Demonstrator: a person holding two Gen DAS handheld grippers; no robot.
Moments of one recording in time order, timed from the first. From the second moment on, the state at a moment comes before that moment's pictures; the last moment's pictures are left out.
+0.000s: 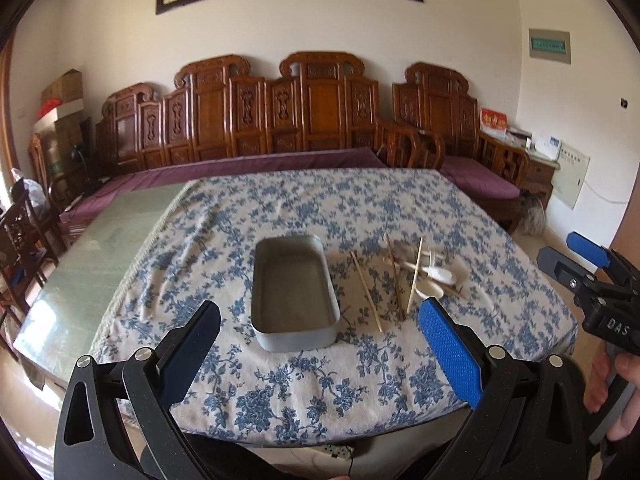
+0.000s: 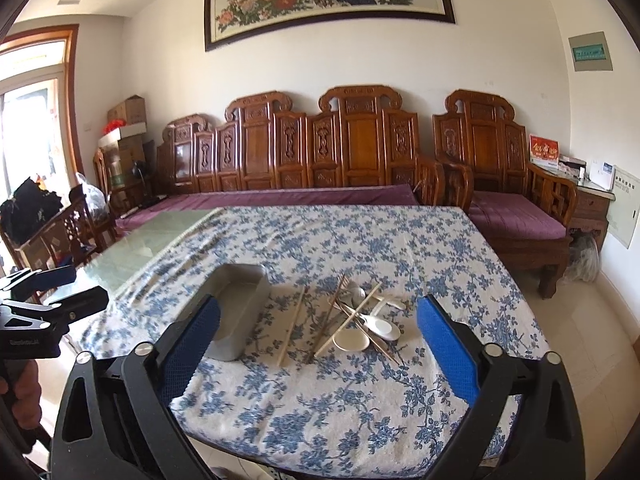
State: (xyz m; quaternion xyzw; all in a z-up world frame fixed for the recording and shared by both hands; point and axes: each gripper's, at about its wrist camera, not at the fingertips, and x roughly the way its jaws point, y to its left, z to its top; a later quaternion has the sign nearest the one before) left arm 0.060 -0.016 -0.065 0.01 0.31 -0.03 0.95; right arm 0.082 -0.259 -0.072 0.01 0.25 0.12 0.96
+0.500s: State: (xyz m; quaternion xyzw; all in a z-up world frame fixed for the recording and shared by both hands) left arm 0.122 -0.034 -0.117 0.02 0.36 -0.08 0.93; right arm 0.180 -0.273 -0.144 -0.01 0.32 0.13 0.94
